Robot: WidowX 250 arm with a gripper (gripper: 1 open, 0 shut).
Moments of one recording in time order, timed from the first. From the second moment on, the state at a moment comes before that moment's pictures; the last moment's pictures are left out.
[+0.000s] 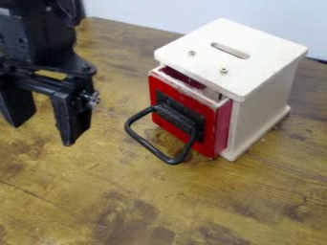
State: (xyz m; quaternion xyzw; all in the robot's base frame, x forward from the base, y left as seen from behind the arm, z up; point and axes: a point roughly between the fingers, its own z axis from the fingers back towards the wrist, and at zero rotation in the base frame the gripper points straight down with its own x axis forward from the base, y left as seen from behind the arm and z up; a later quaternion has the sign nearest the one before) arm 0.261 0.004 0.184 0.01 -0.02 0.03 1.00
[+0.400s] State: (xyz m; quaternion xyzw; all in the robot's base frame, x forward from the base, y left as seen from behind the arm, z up) arm 0.256 -0.018 0.177 0.03 -0.02 0.03 1.00
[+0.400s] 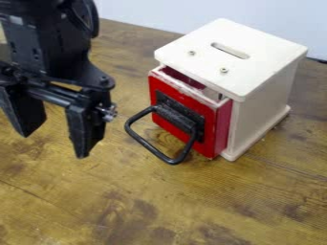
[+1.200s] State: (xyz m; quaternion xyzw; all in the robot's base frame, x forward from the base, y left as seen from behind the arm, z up) arm 0.269 -0.009 0.182 0.02 0.00 0.04 1.00
